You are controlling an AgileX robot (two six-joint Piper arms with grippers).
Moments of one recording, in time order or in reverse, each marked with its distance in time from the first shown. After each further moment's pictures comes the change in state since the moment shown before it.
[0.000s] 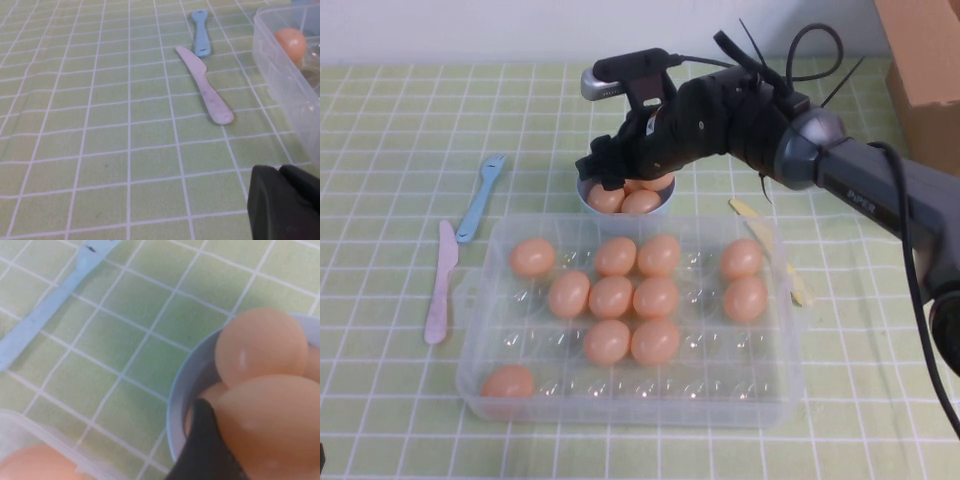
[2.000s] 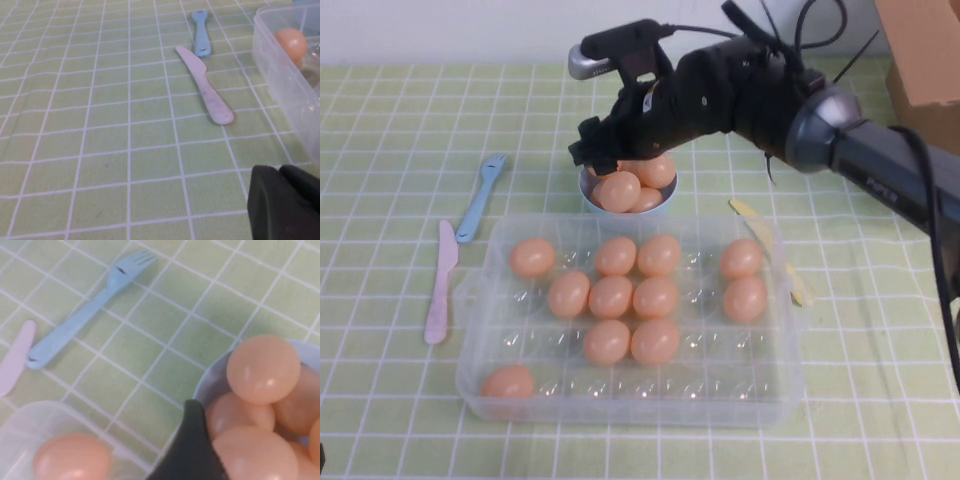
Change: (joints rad) right arm 0.015 -0.059 -0.014 -0.014 0.045 -0.058; left arm 0.000 0.000 0.000 0.000 0.000 0.000
